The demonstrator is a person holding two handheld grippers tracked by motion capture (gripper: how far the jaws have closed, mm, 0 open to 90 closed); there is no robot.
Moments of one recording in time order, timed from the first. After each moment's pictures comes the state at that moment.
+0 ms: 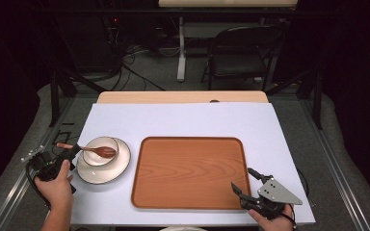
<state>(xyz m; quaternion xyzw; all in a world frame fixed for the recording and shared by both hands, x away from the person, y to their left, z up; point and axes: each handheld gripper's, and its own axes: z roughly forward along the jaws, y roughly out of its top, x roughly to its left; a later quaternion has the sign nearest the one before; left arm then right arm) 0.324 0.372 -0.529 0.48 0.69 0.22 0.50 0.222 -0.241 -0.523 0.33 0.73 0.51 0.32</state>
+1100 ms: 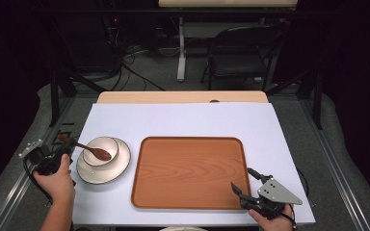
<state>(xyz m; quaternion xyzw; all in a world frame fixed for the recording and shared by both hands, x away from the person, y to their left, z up) 0.324 0.359 -0.498 0.49 0.65 0.25 0.52 0.222 -0.241 -0.523 0.33 0.73 0.51 0.32</state>
